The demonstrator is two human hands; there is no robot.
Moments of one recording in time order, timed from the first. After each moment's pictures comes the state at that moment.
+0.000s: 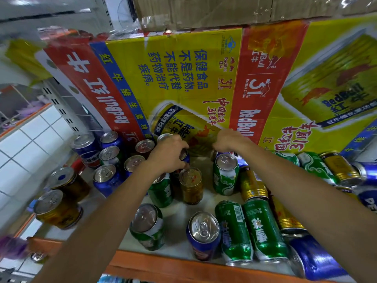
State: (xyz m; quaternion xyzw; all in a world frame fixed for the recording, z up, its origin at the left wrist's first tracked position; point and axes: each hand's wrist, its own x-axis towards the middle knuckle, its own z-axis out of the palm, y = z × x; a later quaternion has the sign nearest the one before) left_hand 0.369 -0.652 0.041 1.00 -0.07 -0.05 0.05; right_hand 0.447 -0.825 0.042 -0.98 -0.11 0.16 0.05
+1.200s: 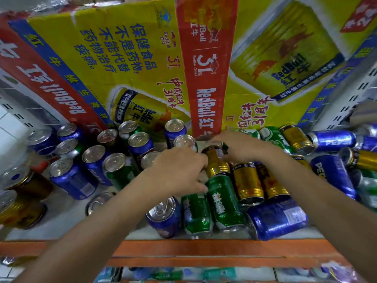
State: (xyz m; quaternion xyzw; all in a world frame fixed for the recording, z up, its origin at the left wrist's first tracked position) left_hand 0.286 -0.785 0.087 0.97 -0.21 -0.14 -0.05; right_hand 0.383 -0.951 0.029 -0.94 -0.27 0.15 0.10
